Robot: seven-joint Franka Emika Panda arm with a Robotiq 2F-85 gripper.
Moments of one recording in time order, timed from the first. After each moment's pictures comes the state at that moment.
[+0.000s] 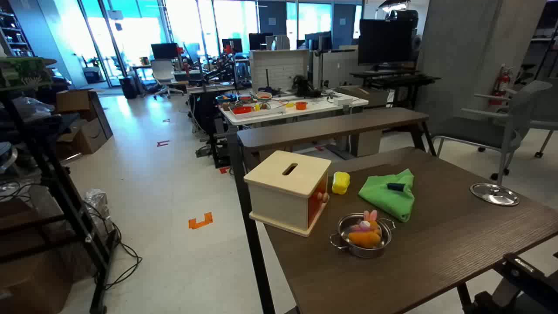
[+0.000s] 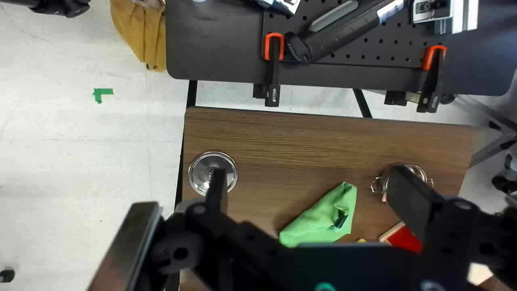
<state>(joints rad) -0.07 -0.46 -0.37 -2.46 -0.08 1.96 -0.49</state>
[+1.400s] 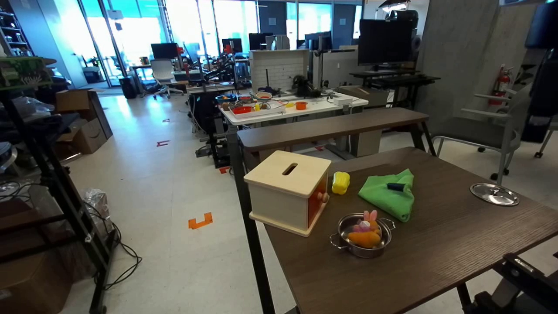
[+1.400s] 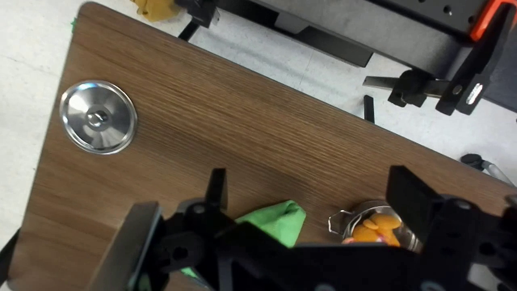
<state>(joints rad) 0.05 0.01 -0.01 -2.54 -0.09 2.50 -0.32</state>
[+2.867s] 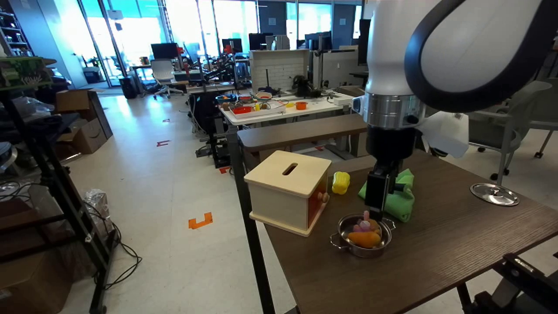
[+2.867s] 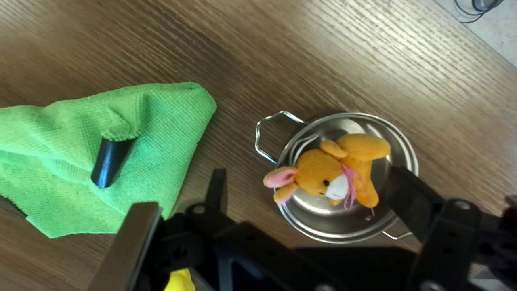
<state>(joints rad) 0.21 0.64 0.08 -2.07 -0.25 2.67 -0.12</state>
